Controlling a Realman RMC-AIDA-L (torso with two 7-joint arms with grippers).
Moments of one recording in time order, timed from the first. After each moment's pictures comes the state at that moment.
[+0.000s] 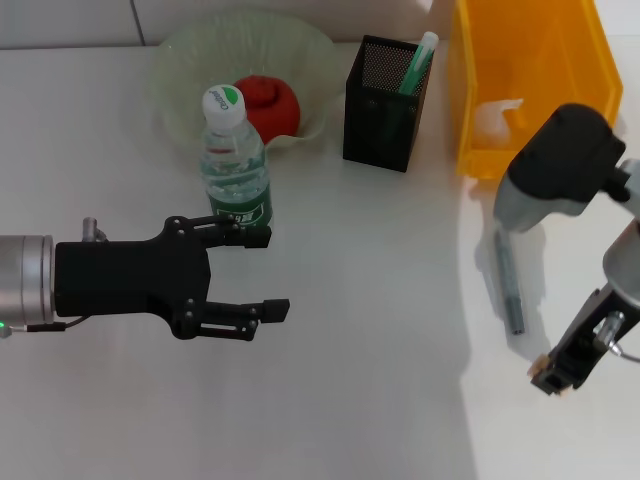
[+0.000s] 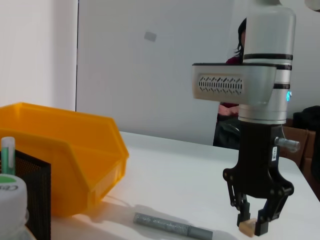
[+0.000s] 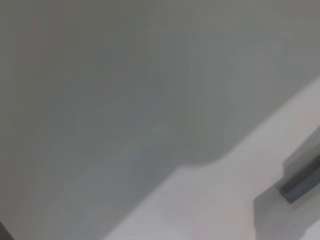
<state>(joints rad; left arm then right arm) -0.41 -2.03 1.04 0.72 1.76 1.64 -1.22 0.53 2.09 -1.56 -1.45 -2.66 -1.83 2.66</state>
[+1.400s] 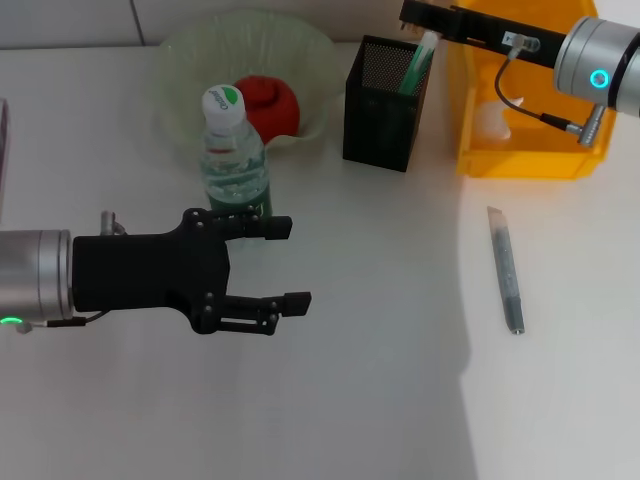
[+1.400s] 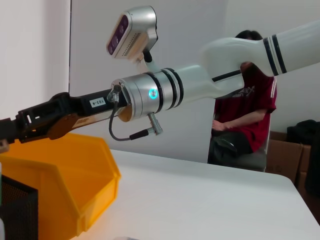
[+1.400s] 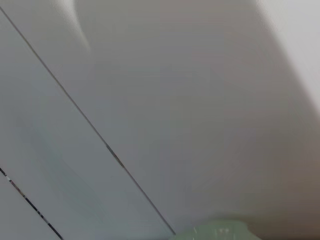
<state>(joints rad) -0.42 -2.06 1.02 0.73 1.75 1.66 -1.21 0.75 2.08 -0.87 -0.50 -1.59 -0.97 1.79</state>
